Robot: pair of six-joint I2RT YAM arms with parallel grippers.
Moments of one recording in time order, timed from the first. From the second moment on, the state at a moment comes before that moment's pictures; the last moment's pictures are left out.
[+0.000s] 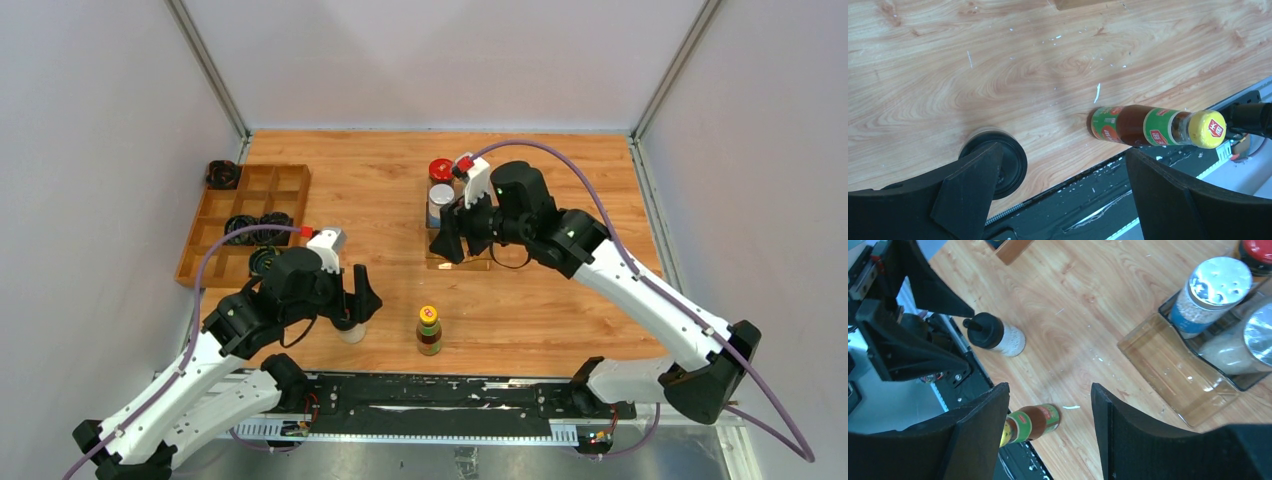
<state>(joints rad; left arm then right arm) -0.72 0.64 0.78 -0.79 -0.02 -0.51 0.79 1.25 1.33 -0.59 -0.23 0.19</state>
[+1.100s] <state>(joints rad) -0.72 0.77 0.75 -0.94 -0.23 -0.74 0.79 1.04 1.02 -0.53 -0.31 0.18</state>
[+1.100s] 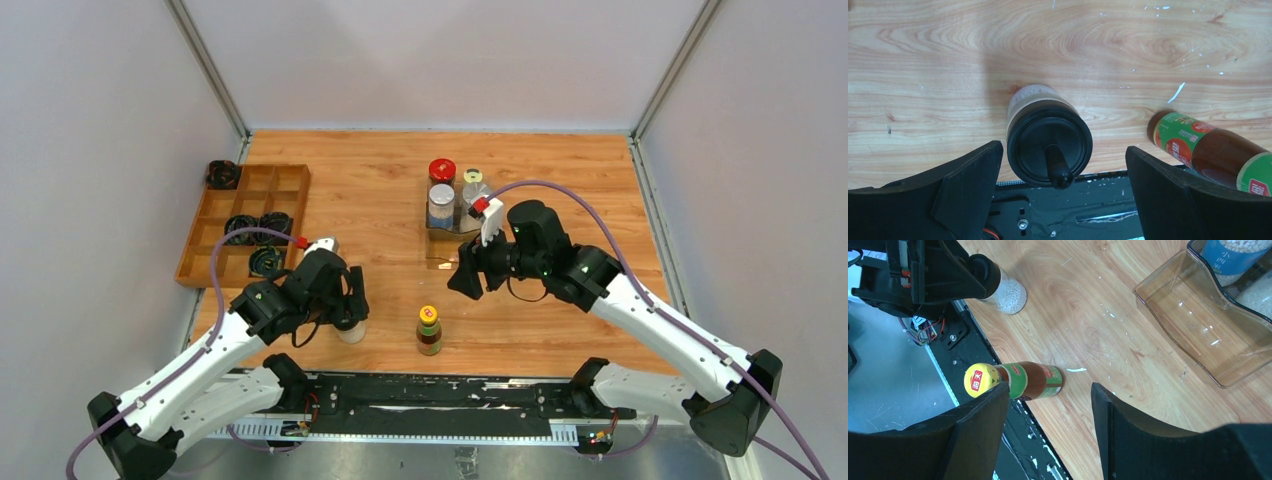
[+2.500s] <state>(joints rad) -0.72 0.88 0.72 -0.92 -0.21 -0.71 0.79 1.02 0.95 -0.50 -0.31 0.18</state>
